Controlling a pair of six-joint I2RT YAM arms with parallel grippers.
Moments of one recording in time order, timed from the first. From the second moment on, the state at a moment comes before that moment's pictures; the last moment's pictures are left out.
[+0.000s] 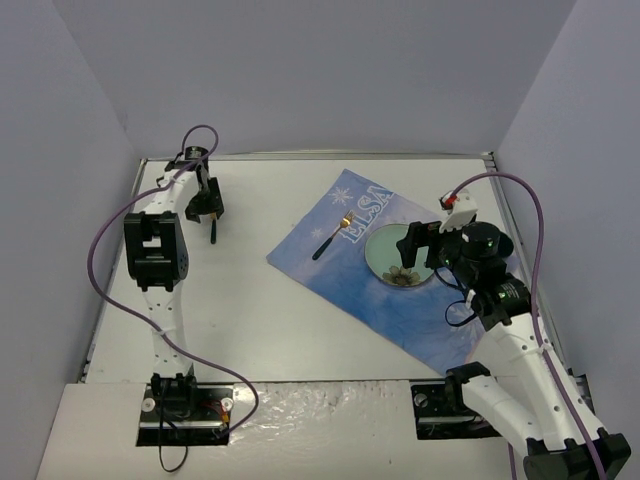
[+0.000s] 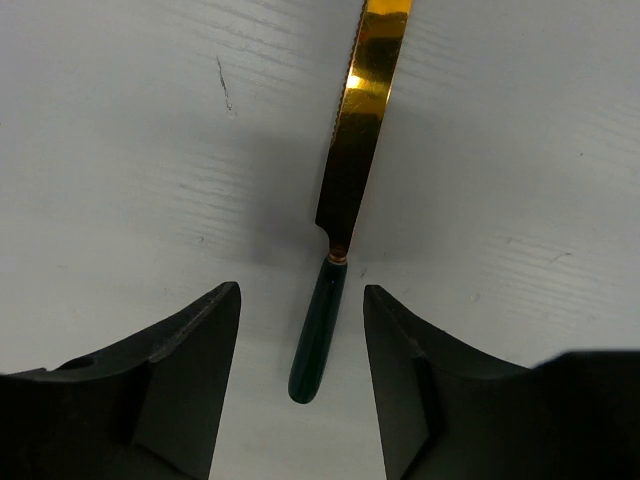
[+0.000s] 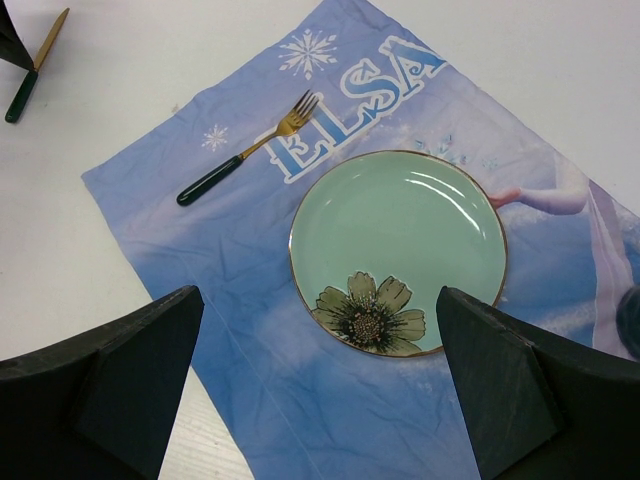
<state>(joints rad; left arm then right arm) -0.01 2.25 1.93 -0.84 -0.09 -0.28 0.26 0.82 0.81 -0.38 -0.10 0.13</state>
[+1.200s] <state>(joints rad) -0.01 2.07 1.58 -0.65 -0.06 -0.28 0.26 0.78 0.81 -0.38 -0.16 0.13</state>
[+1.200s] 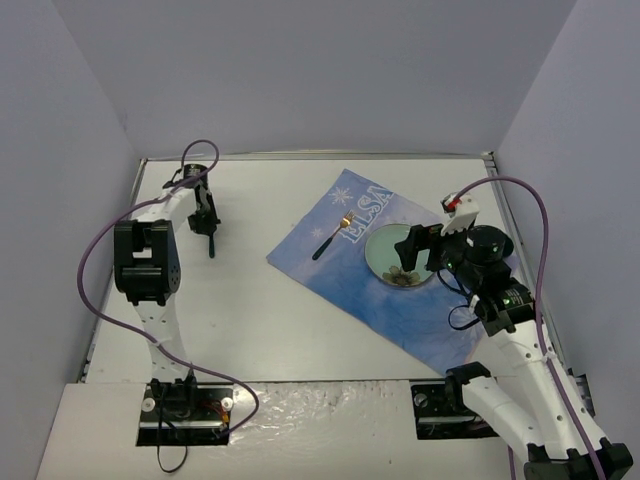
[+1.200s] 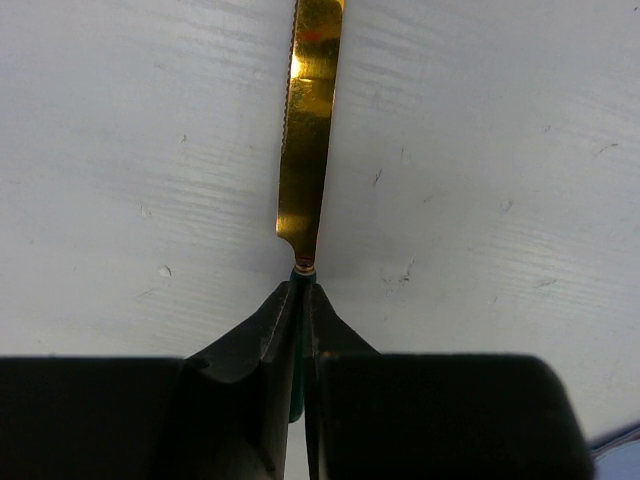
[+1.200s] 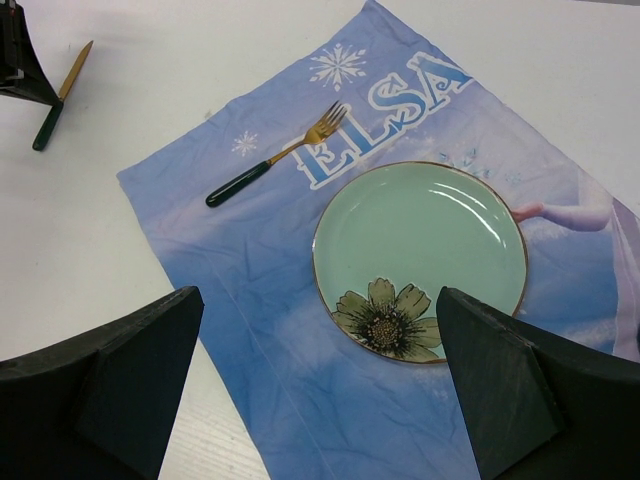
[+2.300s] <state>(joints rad) -0.53 1.54 0.97 -0.68 -0.06 -0.67 0.26 0.65 0.76 -0.39 -0.22 0.18</state>
